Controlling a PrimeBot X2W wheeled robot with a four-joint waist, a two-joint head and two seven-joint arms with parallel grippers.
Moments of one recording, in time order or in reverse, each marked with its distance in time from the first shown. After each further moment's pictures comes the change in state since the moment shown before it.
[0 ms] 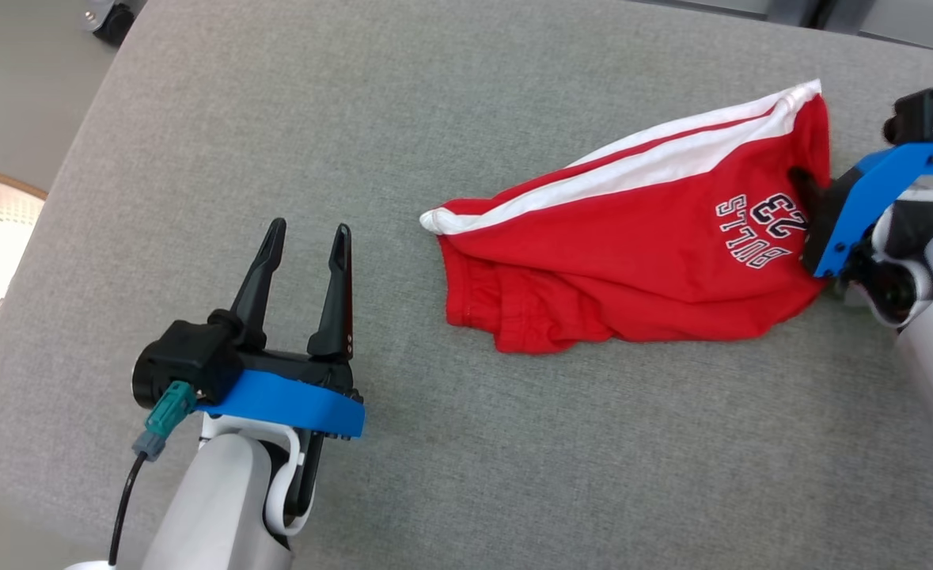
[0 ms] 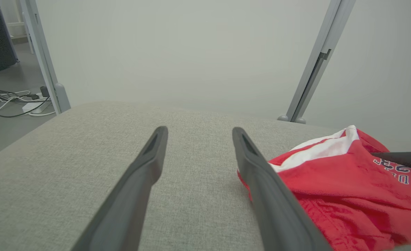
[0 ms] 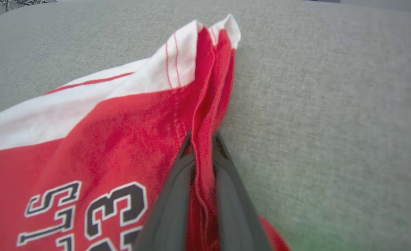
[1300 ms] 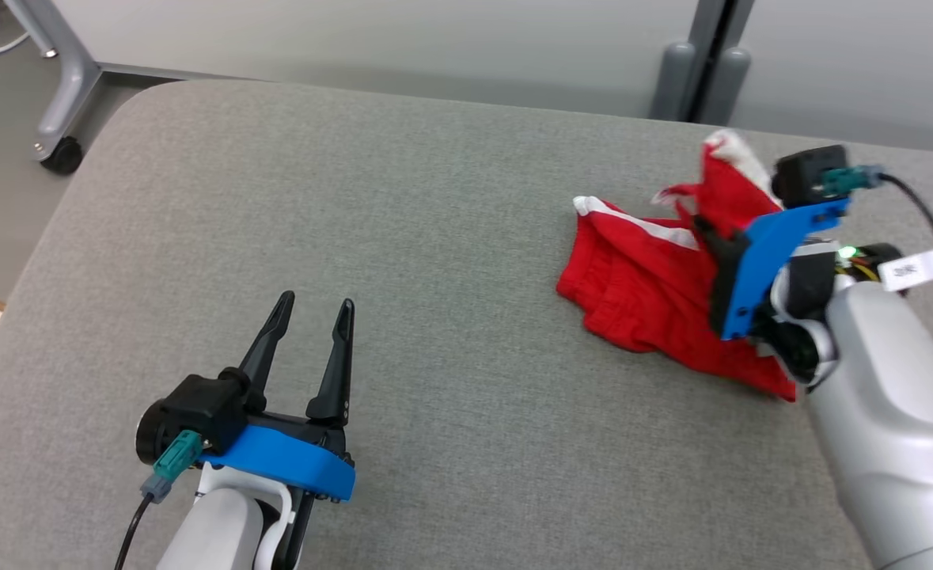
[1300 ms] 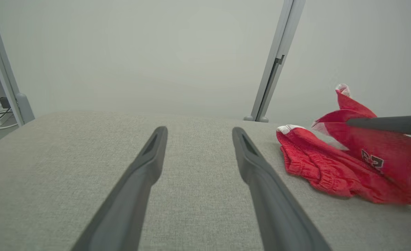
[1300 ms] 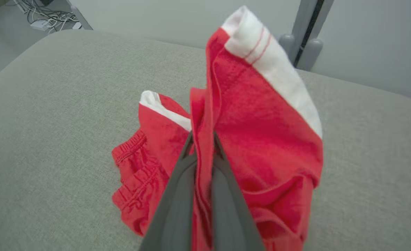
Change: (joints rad) left arm 0.094 0.076 -0.068 0.034 -0.046 -0.005 0.000; right arm 0.235 0.162 -0.244 -0.341 -0.326 0.001 0.102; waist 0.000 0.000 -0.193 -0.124
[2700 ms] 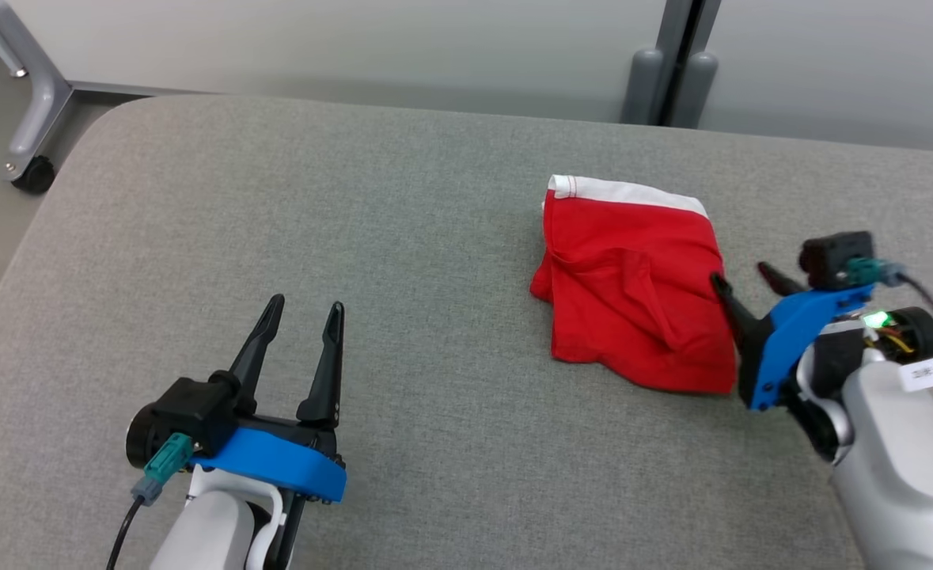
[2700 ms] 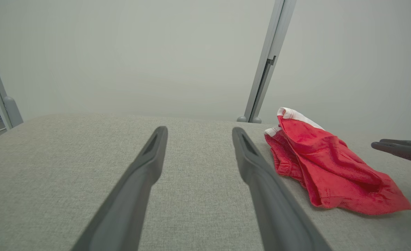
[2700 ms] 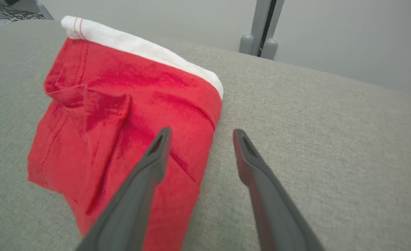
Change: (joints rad) left arm 0.013 0.009 0.012 -0.002 0.000 0.000 0.000; right arm 0.172 -0.038 -0.024 -0.063 -0.090 0.000 -0.172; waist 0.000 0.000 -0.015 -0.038
